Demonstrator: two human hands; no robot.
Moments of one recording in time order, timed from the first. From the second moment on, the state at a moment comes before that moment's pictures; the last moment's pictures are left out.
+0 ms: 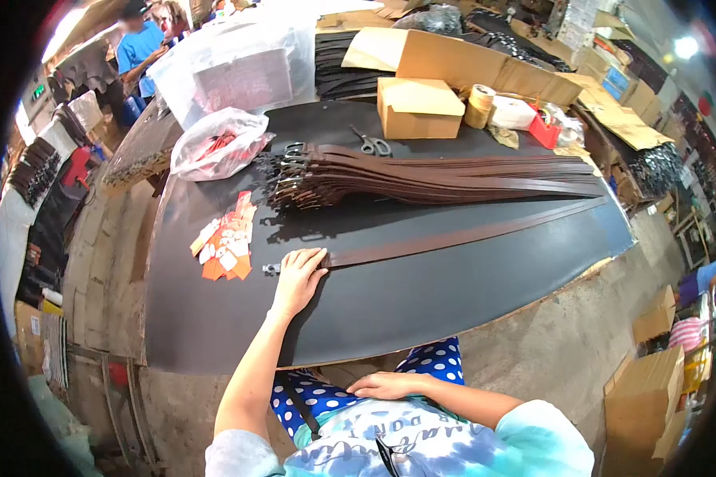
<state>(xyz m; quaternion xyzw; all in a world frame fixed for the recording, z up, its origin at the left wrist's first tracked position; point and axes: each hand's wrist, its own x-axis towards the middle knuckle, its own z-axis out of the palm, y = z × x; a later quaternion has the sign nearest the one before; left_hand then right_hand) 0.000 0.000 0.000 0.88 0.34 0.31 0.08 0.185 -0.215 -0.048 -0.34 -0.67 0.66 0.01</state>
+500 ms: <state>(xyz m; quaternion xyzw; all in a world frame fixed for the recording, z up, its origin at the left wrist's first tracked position) 0.001 -0.015 -0.001 0.86 0.33 0.37 0.12 0.190 -0.232 0.165 0.11 -0.75 0.62 0.18</state>
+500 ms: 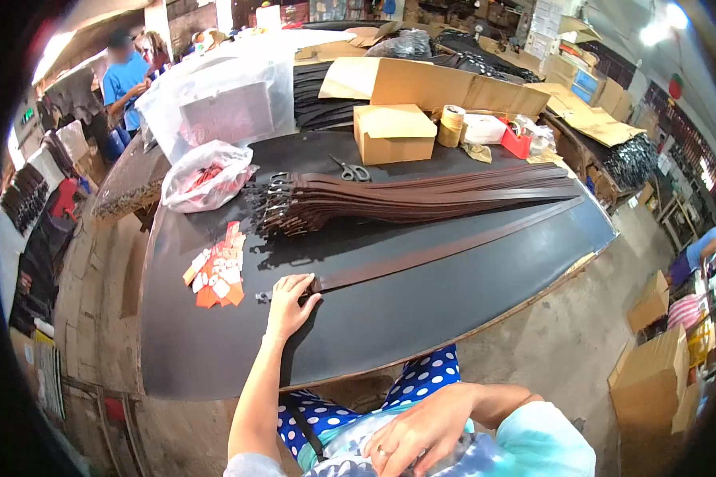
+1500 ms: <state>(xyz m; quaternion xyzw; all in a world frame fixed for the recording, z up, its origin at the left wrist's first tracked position) 0.014 -0.116 0.095 0.70 0.36 0.28 0.56 0.225 -0.183 0.093 -0.40 -0.44 0.57 0.56</state>
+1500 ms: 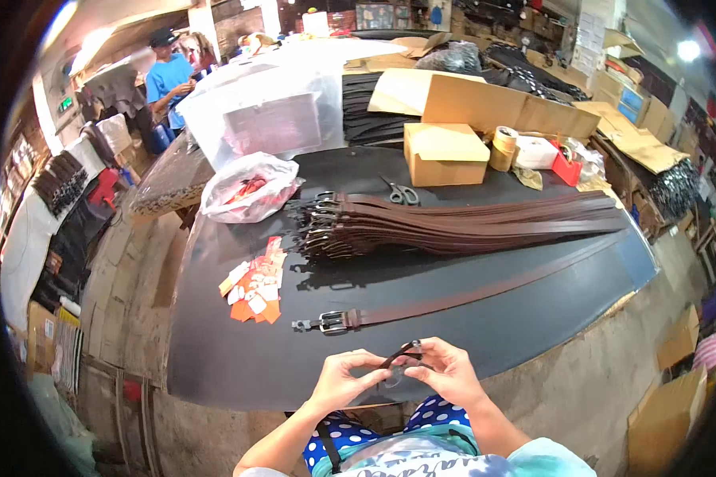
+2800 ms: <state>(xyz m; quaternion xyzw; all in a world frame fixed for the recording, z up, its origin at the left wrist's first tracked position) 0.018 -0.121 0.130 0.80 0.37 0.29 0.37 0.221 -0.186 0.078 -0.32 -0.38 0.61 0.61</state>
